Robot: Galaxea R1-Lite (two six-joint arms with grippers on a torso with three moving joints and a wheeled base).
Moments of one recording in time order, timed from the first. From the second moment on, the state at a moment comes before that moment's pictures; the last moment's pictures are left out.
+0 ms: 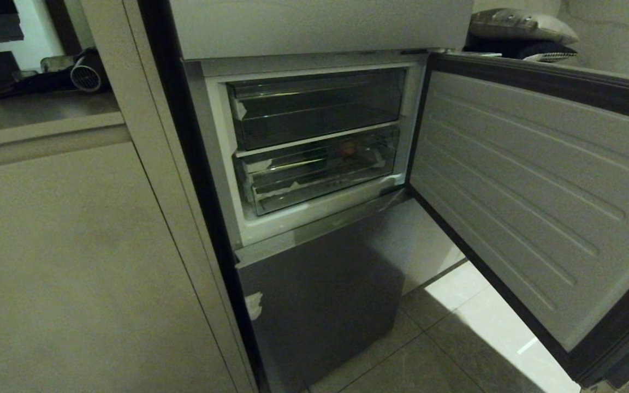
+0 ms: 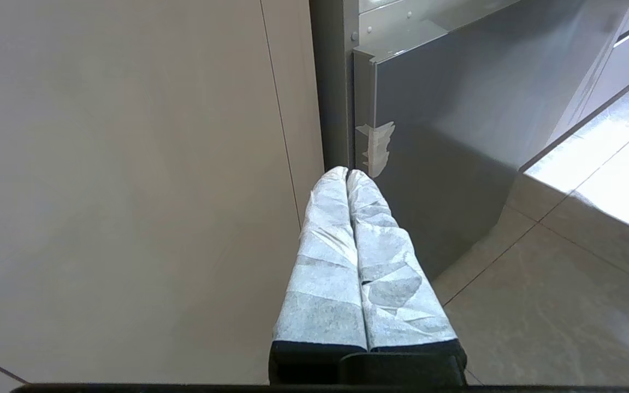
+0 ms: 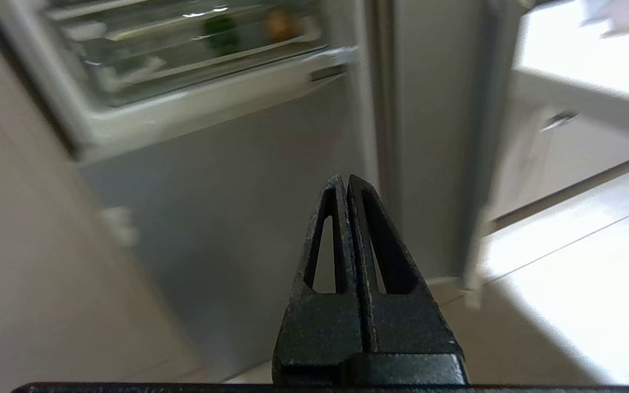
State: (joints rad) left arm -0.01 0.00 0.00 0.00 -0.03 0.08; right arm 0.00 0.10 -0.17 -0.05 0.16 0.21
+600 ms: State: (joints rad) left arm -0.01 0.00 0.00 0.01 -0.03 0.09; right arm 0.01 0.57 -0.27 -0.32 0.23 0.25
